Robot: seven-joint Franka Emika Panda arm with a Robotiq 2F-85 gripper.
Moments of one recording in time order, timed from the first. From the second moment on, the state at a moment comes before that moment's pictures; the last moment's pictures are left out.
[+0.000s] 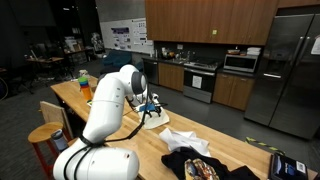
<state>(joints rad) 0.45 0.78 -0.09 -1.61 -0.37 2.45 0.39</state>
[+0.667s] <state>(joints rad) 0.45 0.84 -0.08 -1.50 -0.27 2.43 0.55</state>
